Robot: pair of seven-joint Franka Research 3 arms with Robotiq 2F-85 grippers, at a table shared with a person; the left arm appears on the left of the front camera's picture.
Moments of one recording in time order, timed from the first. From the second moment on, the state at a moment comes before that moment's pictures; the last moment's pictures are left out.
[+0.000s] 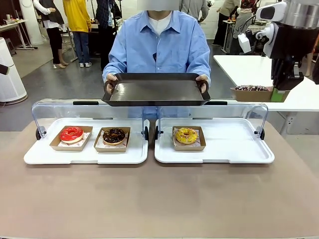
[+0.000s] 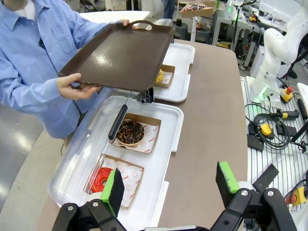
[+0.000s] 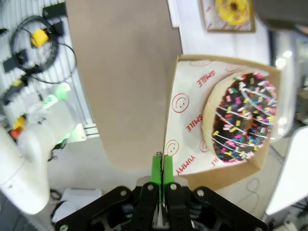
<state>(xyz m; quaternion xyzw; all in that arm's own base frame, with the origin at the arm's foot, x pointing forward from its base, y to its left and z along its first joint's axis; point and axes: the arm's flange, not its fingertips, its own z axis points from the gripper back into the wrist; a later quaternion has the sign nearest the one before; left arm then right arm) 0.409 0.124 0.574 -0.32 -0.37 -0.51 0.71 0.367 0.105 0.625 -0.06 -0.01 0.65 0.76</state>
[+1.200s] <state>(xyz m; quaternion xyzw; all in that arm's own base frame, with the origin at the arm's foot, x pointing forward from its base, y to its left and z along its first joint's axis) 0.409 0.123 0.574 -0.32 -0.37 -0.51 0.71 0.523 0.276 0.627 -0.09 -0.12 0.76 0.63</state>
